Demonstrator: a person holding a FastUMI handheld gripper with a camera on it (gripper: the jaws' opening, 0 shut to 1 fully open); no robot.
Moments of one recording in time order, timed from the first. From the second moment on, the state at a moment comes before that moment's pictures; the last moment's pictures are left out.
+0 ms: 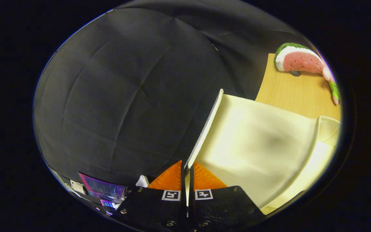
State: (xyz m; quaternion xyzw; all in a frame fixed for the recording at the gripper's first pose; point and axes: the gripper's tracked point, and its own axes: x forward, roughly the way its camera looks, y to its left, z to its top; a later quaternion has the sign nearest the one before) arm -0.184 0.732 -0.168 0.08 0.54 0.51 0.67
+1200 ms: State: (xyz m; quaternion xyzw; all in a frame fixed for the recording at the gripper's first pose) arm -0.124 0.537 -0.076 0.05 0.38 0.48 0.79
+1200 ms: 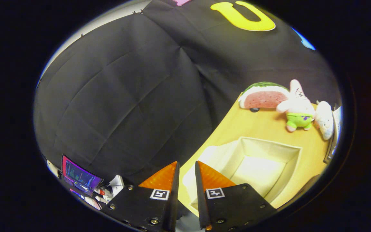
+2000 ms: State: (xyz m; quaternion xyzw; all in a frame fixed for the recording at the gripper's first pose) arm -0.073 0.268 -0.099 -0.01 0.29 0.30 0.91
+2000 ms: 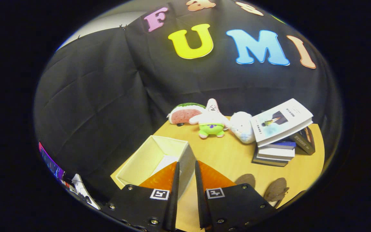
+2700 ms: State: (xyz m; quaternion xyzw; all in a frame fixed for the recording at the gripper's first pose) arm -0.089 0.148 -0.206 -0.04 0.36 0.20 0.91
